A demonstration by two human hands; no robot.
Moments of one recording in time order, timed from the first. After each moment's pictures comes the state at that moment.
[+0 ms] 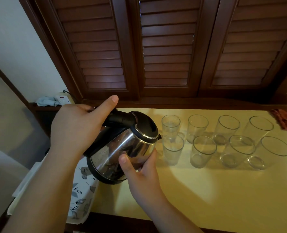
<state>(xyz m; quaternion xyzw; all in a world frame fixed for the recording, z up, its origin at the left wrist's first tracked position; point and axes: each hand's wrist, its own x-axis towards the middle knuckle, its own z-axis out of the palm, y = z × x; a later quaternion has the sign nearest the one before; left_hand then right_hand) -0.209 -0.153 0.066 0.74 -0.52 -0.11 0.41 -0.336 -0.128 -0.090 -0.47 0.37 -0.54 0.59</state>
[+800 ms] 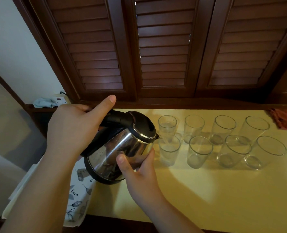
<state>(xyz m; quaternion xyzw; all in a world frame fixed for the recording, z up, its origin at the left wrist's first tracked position) -0.216 -0.156 0.067 0.74 -0.53 -0.10 0.41 -0.342 -0.133 -0.093 -0.47 0.37 -0.53 0.60</state>
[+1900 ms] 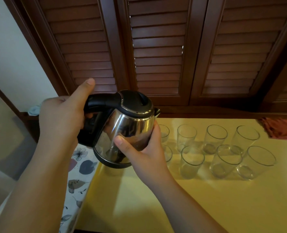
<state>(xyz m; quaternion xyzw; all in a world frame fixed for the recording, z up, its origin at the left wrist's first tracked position) -0.227 -0.183 0.088 0.68 -0.38 -0.22 0.59 -0.384 -0.178 -0.026 -0.53 0.39 -0.53 0.54</state>
